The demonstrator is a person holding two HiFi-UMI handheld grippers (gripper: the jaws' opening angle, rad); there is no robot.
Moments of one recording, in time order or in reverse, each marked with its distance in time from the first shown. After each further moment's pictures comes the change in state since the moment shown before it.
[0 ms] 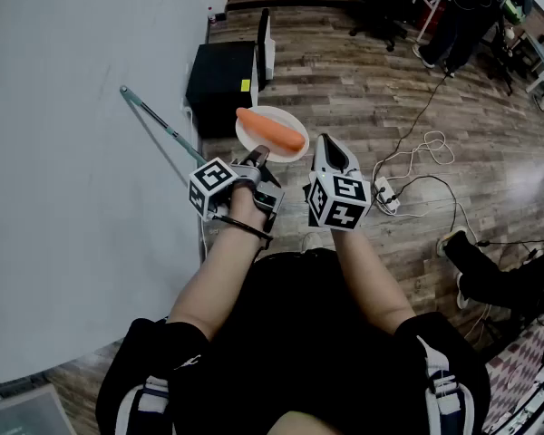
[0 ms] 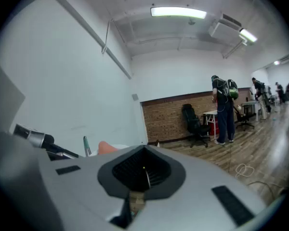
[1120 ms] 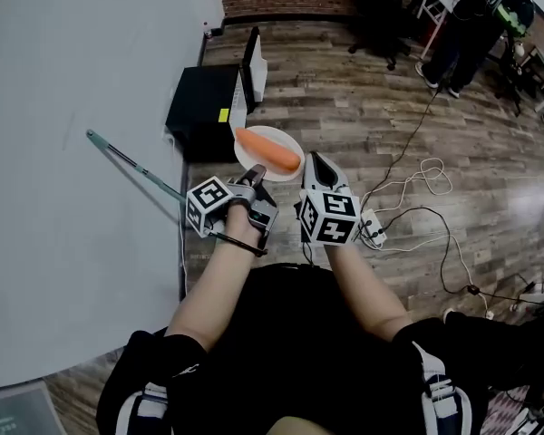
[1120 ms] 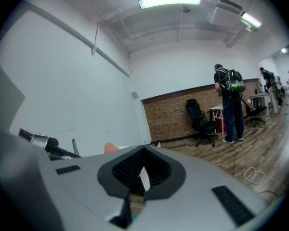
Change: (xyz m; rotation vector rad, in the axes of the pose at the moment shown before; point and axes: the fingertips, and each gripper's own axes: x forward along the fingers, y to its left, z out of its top) left arm 0.170 -0.024 -0.057 -0.020 -0.032 0.024; right arm 0.101 -0.146 0.026 0.025 0.033 0.106
